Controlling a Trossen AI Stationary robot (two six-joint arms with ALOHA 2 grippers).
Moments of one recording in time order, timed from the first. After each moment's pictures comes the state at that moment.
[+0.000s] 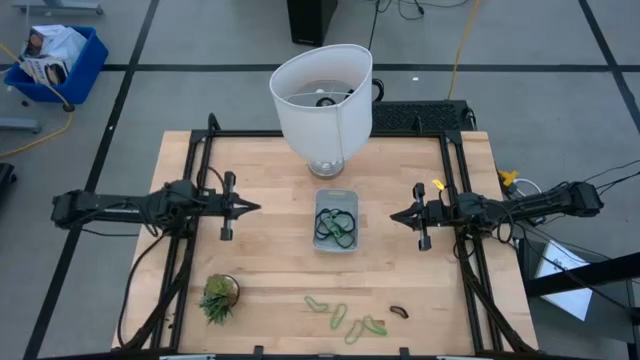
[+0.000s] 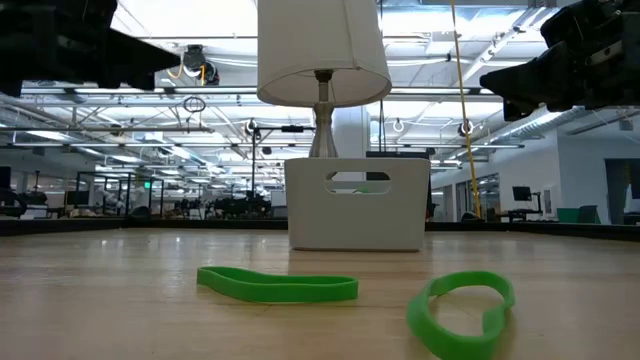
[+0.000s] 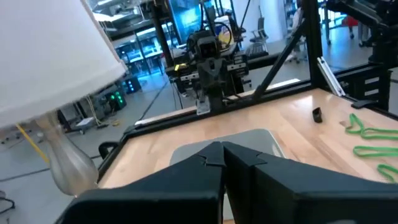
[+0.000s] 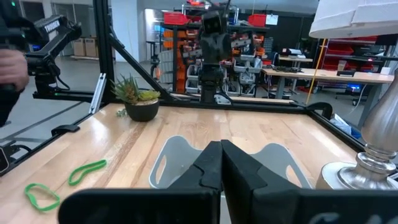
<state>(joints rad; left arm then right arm) 0.07 0.44 0.14 0.32 0.11 0.28 0.08 0.50 0.02 0.51 0.05 -0.05</state>
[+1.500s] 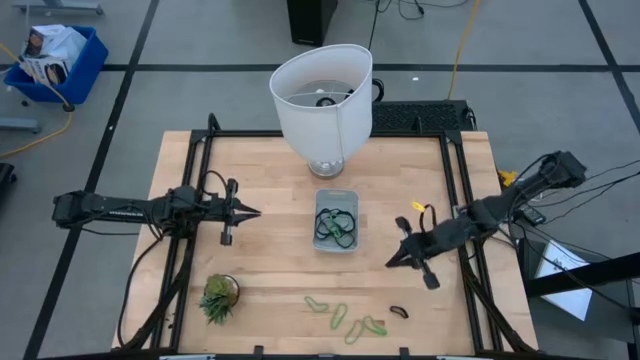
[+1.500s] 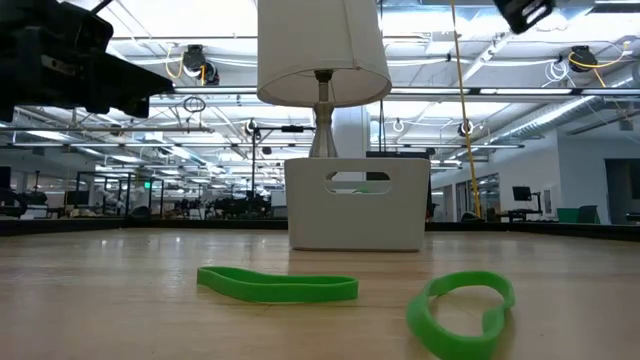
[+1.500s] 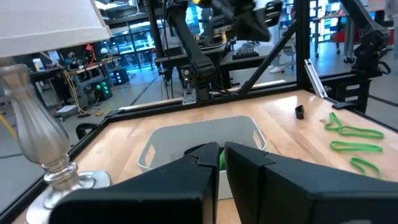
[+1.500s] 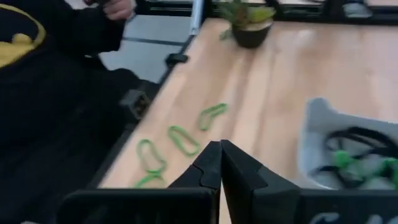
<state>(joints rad) 0.06 0.43 0.01 0.42 0.13 0.17 0.51 0.98 0.73 -0.24 0.08 0.20</state>
